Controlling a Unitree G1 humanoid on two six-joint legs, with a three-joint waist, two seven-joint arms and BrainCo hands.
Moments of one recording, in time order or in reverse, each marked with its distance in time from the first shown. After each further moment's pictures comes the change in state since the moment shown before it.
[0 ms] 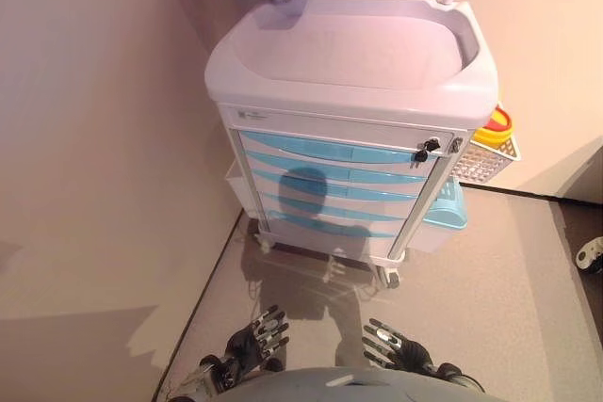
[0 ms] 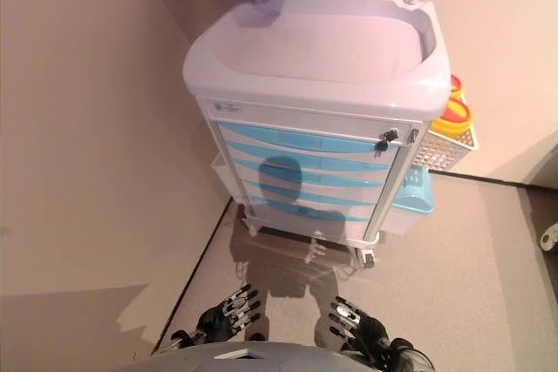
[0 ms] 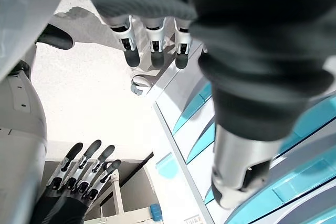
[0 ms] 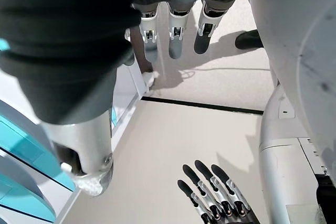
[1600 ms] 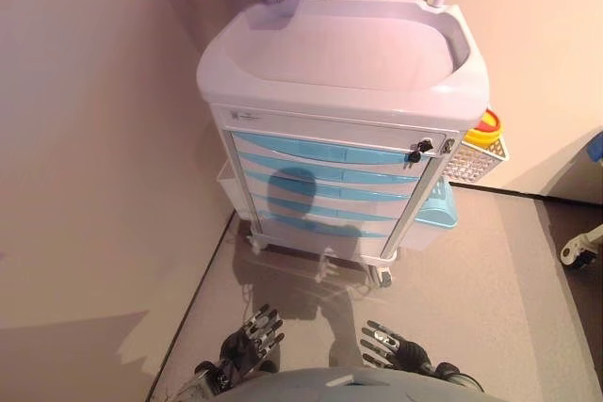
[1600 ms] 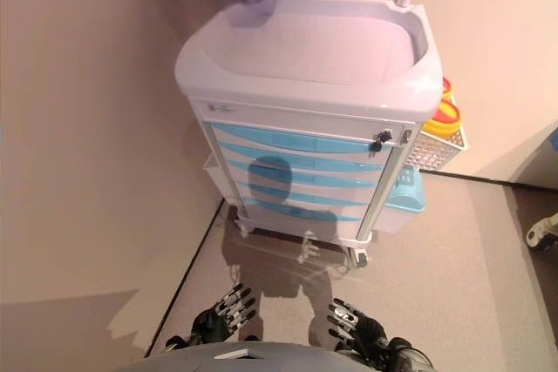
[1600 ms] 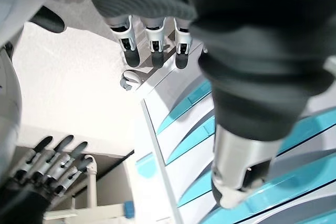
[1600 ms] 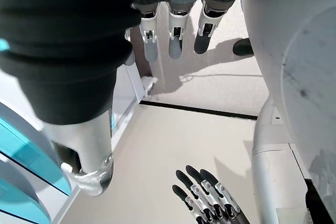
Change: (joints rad) left arm 0.024 0.000 0.030 -0.002 -0.169 0.023 -0.014; right arm -0.005 0.001 0.000 -0.003 -0.036 0.003 -0.003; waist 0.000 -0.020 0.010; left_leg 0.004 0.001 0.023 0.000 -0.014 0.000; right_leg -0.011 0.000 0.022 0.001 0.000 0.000
